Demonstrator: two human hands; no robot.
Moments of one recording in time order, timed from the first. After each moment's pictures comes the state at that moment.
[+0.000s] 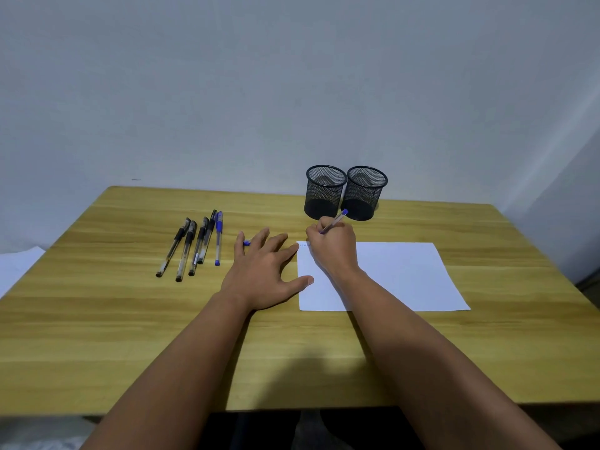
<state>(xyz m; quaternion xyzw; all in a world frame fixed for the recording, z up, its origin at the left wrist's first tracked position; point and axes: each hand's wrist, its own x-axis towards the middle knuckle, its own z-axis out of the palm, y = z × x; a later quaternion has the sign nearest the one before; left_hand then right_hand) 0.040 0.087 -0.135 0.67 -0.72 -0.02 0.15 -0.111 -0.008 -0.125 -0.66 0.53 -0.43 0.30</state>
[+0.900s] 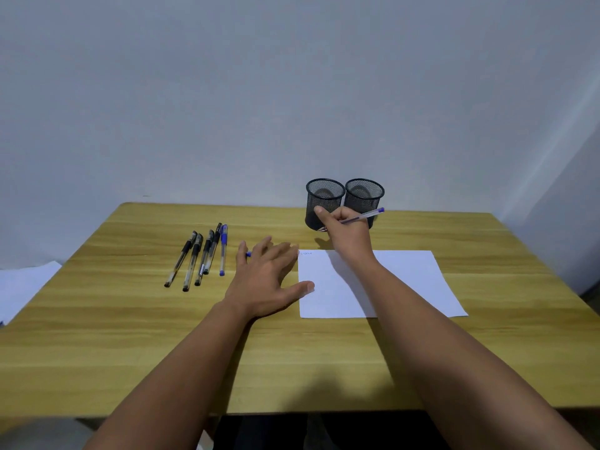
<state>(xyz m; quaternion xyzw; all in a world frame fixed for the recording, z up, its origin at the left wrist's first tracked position) 0.039 0.095 -0.128 0.67 -0.71 -0.04 0.20 -0.129 -0.016 -0.084 -0.57 0.46 -0.50 0.46</state>
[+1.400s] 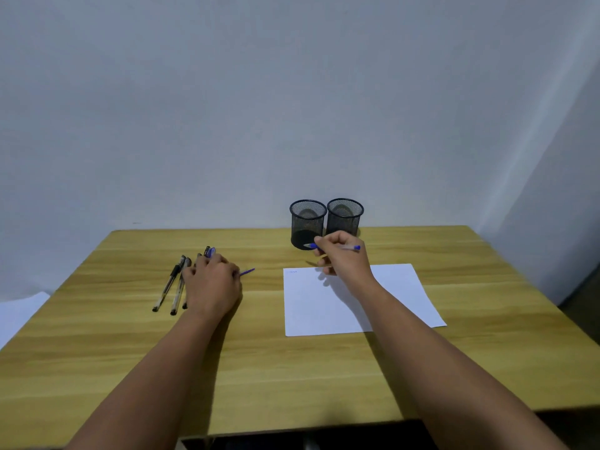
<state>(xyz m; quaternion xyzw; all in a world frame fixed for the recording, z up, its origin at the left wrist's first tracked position) 0.080 0.084 -0.108 0.81 -0.57 0.06 0.12 -0.166 0.005 -0.070 -0.52 0.47 -0.47 0.54</state>
